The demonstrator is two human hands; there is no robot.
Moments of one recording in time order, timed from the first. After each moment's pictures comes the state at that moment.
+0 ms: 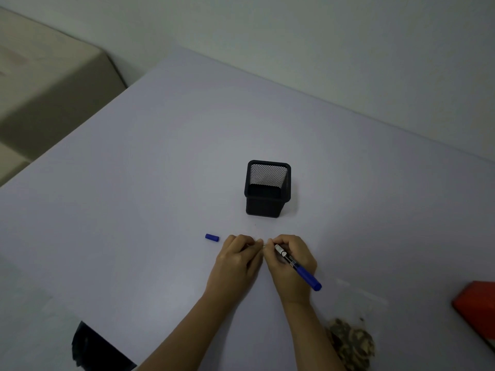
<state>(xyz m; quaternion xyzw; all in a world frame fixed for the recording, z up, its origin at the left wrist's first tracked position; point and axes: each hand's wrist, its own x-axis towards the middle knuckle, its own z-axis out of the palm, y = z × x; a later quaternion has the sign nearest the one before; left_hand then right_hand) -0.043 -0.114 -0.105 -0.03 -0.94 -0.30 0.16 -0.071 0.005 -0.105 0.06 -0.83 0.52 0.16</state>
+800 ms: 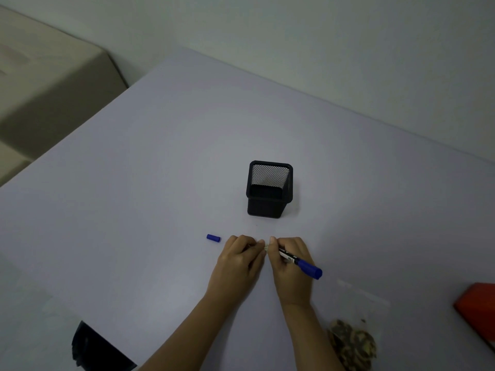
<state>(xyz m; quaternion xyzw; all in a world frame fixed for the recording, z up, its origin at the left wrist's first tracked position) -0.044 -0.114 -0.108 -0.03 -0.94 -0.30 0.16 -0.066 0.003 -0.103 0.06 -0.84 0.53 0.14</state>
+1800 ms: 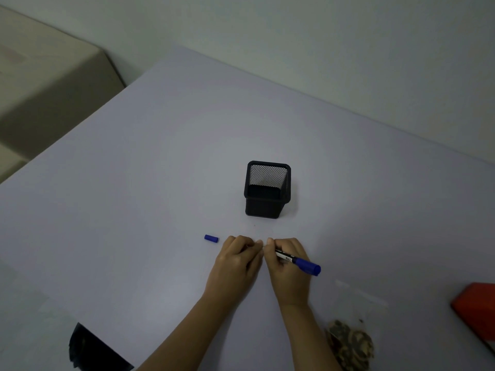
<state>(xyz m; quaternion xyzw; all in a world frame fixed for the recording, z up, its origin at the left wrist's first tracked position) -0.045 -0.114 -0.110 -0.02 -0.94 -0.30 0.15 -0.067 0.003 -0.102 0.06 -0.83 0.54 0.12</state>
